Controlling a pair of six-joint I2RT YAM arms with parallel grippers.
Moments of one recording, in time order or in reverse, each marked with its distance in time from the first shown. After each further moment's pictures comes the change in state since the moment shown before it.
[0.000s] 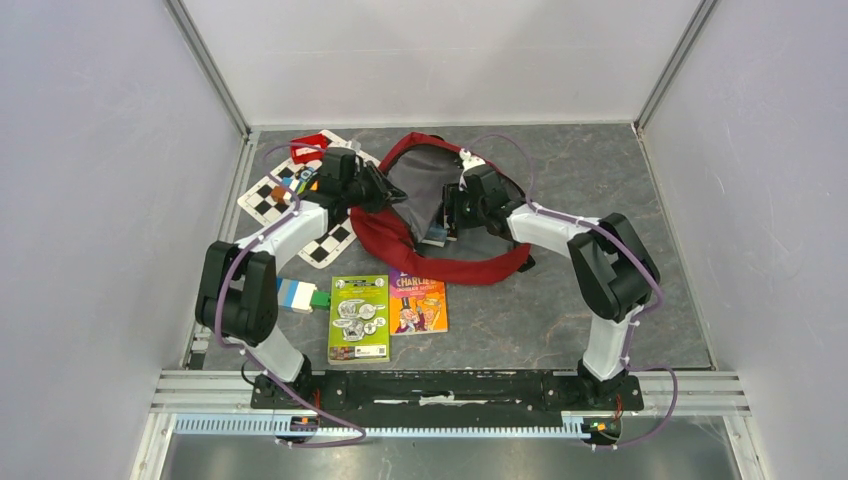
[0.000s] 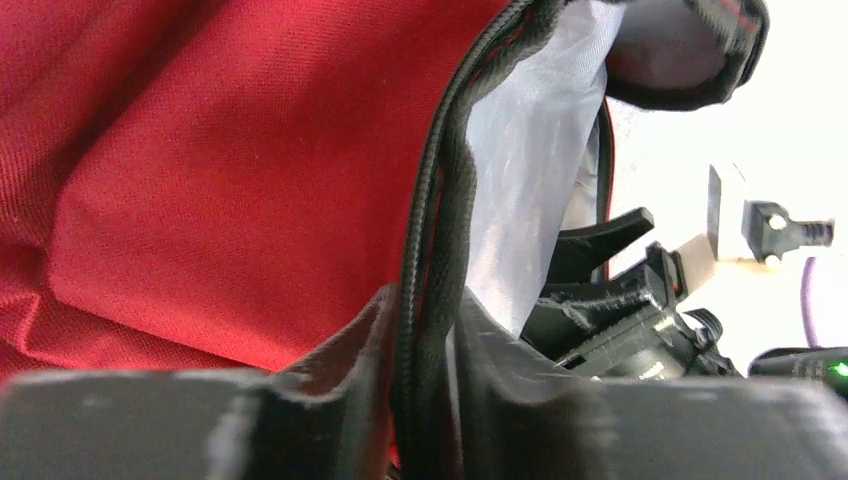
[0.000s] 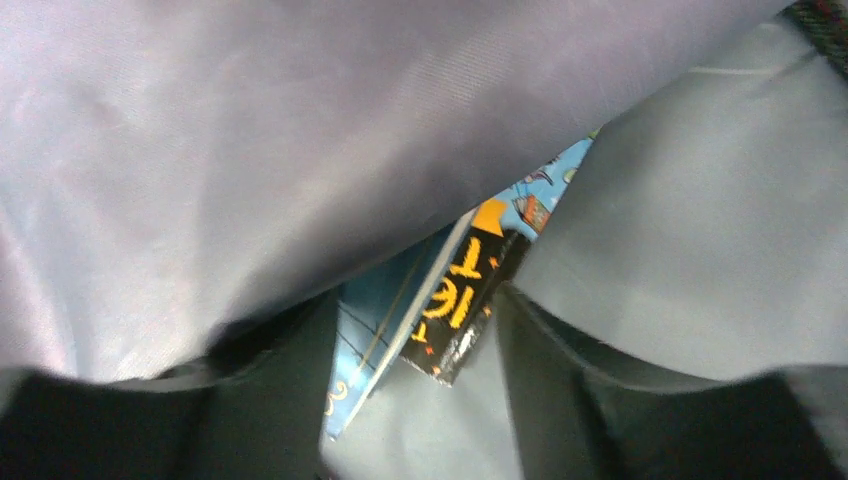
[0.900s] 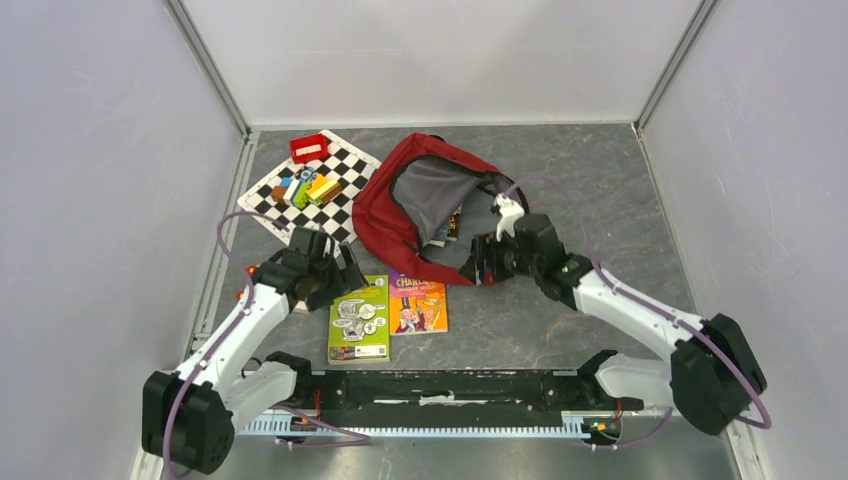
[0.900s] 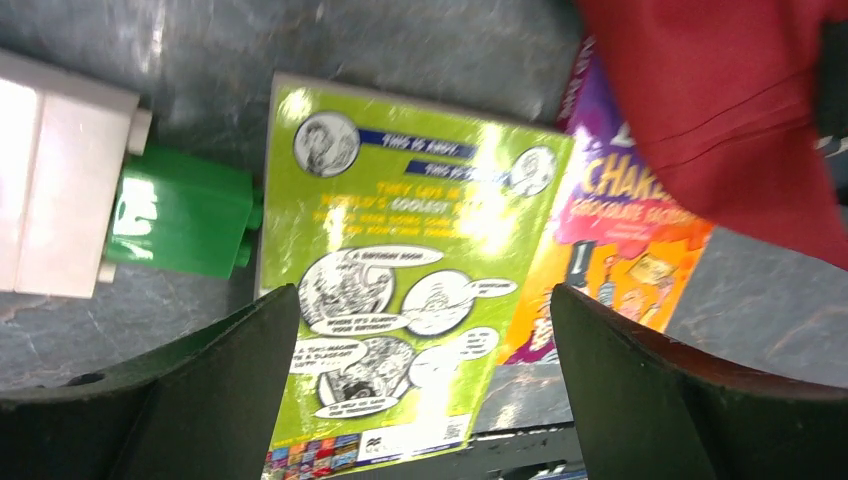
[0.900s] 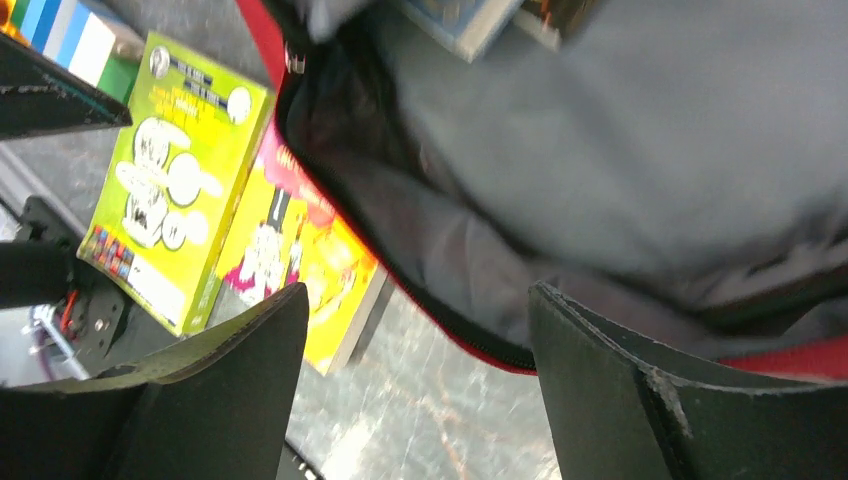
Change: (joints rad) left arm 0.011 -0.630 -0.429 -0.602 -0.275 0.205; right arm 0.029 -0.648 -0.447 -0.130 -0.176 -0.103
